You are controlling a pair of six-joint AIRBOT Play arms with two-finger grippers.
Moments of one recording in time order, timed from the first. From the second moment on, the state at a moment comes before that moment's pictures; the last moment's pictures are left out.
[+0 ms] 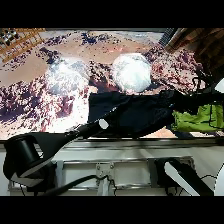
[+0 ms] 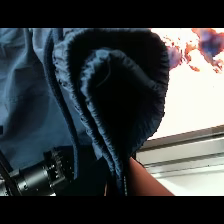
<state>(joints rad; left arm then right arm) -0.98 -1.68 0.96 0.23 -0.45 -1.35 -0.19 -0.99 1.11 -1.21 1.59 1.85</state>
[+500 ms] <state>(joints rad) -0.98 -1.69 0.96 0.21 -0.41 -1.35 -0.19 -0.99 1.16 -1.20 1.62 1.84</state>
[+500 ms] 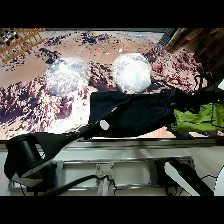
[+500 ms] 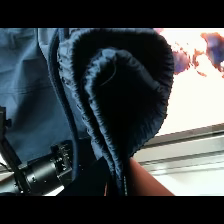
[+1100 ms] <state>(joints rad) -0.99 -1.69 0.96 0.22 -0.41 -1.35 -0.19 -0.99 1.20 -1.21 1.66 1.84</state>
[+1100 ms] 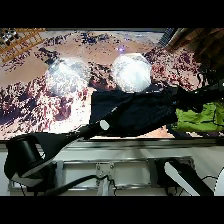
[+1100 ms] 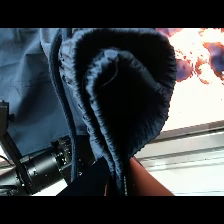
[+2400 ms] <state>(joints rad) -0.66 -1.24 0.75 1.16 -0.81 -1.69 -0.15 -0.99 1.20 -1.27 1.59 1.83</state>
